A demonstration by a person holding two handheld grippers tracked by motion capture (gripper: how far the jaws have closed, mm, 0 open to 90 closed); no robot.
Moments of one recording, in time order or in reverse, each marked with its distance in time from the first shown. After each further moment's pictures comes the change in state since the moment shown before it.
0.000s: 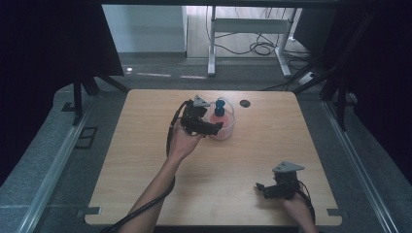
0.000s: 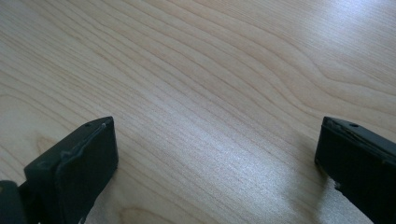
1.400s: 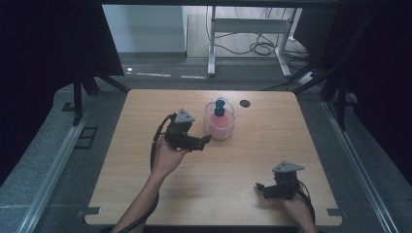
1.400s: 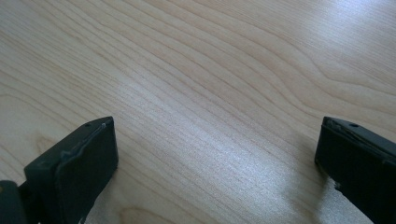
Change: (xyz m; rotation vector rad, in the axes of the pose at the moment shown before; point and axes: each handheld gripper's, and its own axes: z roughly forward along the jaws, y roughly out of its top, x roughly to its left) left arm -0.005 -0.043 -0.050 -0.027 -0.016 0.004; right arm 0.000 0.000 0.000 0.000 -0.001 0.000
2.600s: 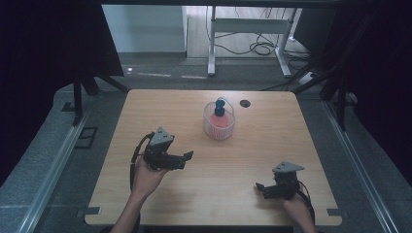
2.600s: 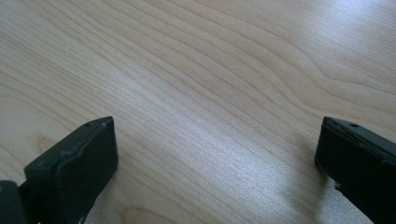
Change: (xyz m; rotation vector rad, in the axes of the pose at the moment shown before) left arm 0.000 -0.060 -0.047 -0.034 0.021 -0.037; right arm 0.001 0.000 0.000 -0.002 -0.002 0.001
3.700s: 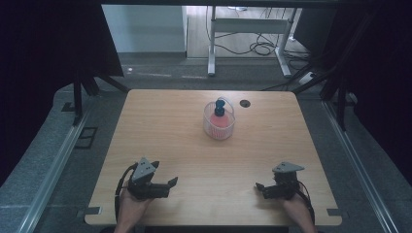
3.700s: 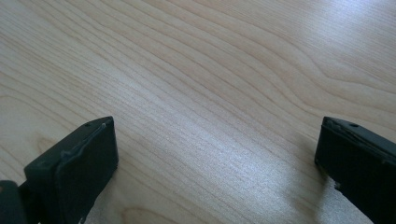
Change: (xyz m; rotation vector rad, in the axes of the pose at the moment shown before) left arm -0.006 -0.093 -0.024 0.007 0.045 -0.026; right arm 0.001 0.000 0.000 -0.001 -0.004 0.006
